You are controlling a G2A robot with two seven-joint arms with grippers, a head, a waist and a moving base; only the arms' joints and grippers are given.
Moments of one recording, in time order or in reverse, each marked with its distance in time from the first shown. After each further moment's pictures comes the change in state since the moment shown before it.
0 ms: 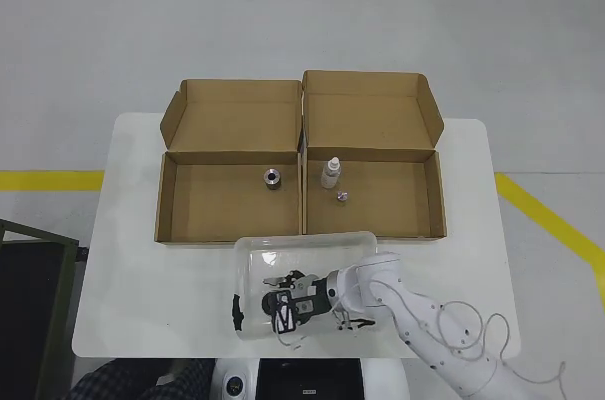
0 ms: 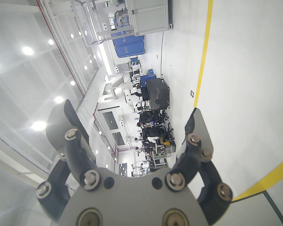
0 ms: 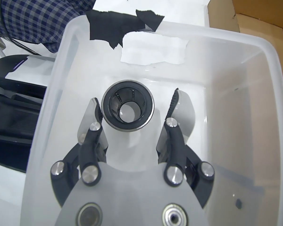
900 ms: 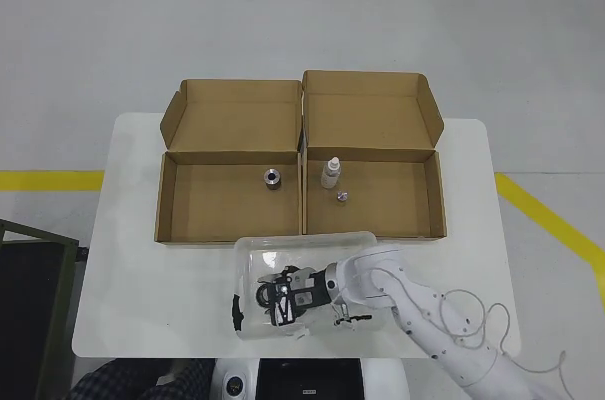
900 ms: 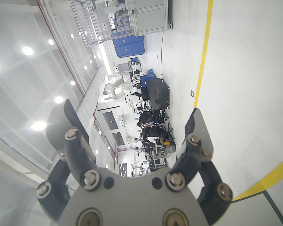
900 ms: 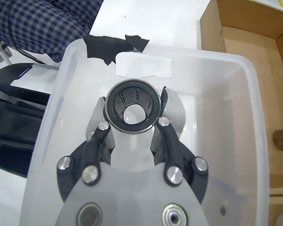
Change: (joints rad) left arm 0.000 0.000 0.000 0.000 0.000 0.000 0.000; right arm 0.040 0.007 0.015 -0.017 0.098 -0.010 -0.001
